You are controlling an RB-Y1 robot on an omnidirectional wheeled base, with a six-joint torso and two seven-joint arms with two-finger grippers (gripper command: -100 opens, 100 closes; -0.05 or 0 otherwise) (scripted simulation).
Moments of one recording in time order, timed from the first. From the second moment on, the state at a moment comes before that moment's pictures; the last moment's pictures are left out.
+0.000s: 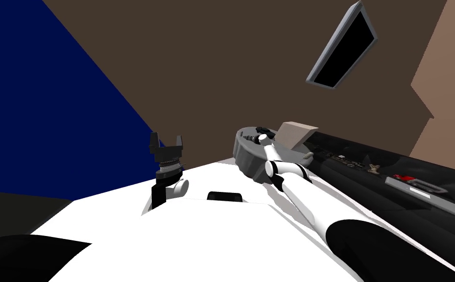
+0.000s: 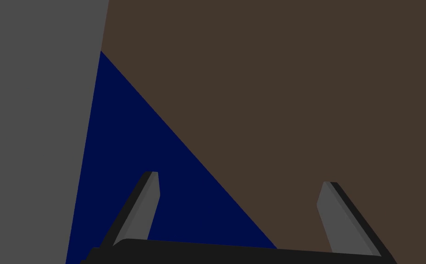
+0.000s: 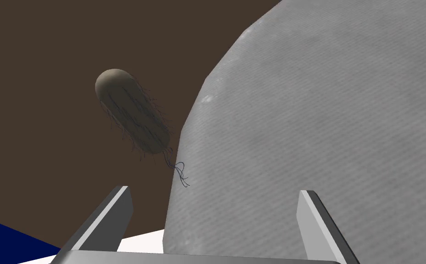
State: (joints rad) left arm 0.48 -0.03 0.02 -2.32 0.03 -0.60 0.16; right arm -0.92 -0.39 -0.26 -0.69 -0.90 0.72 -1.03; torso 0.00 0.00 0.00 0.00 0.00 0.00
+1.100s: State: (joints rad) left arm 0.48 -0.03 0.02 -2.32 0.03 -0.60 0.16; right arm -1.07 -0.42 -0.28 -0.46 -1.00 0.85 -1.09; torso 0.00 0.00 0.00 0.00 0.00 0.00
